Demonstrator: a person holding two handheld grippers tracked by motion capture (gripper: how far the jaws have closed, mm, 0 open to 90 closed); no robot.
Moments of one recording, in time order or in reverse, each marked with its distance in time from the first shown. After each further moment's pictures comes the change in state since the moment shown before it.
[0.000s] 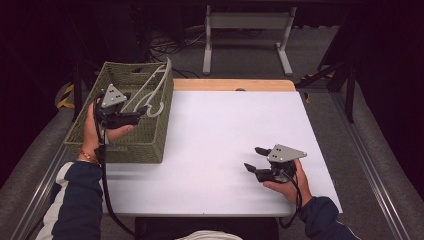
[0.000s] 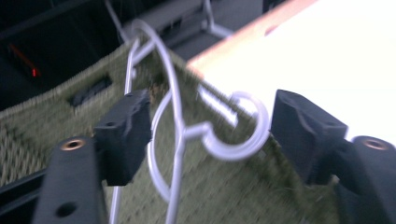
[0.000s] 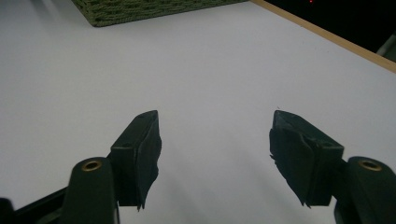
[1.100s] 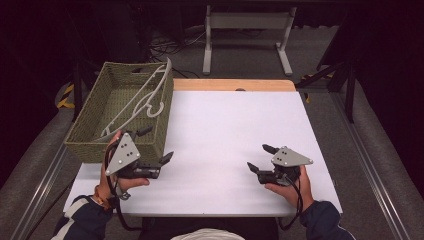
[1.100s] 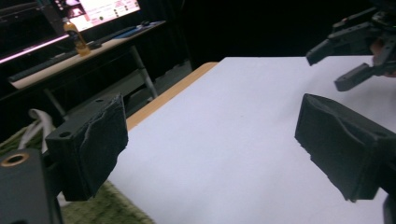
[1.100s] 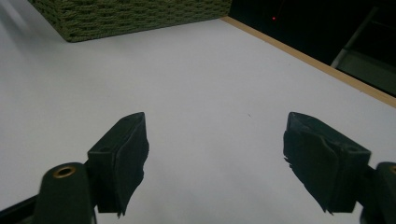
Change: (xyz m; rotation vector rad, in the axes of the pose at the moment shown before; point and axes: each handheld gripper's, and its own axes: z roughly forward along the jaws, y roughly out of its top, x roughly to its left) left arm -0.118 -0.032 -0.046 -0.260 -0.208 0.135; right arm 0.008 -0.001 -0.014 -0.059 -0.131 0.006
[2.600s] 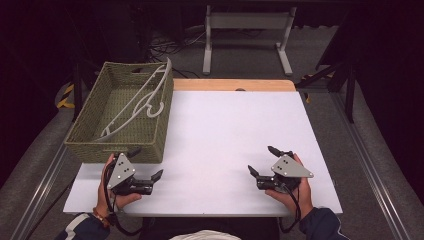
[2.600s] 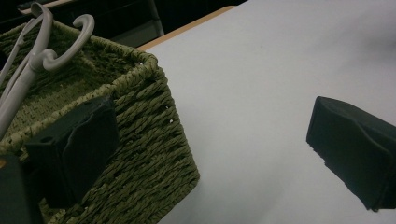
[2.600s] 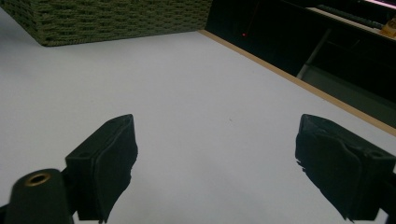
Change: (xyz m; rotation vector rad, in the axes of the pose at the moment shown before) left arm -0.005 -0.081 -0.009 0.141 0.084 -0.119; right arm 0.017 -0.008 -0.006 -0.057 -0.126 -0.040
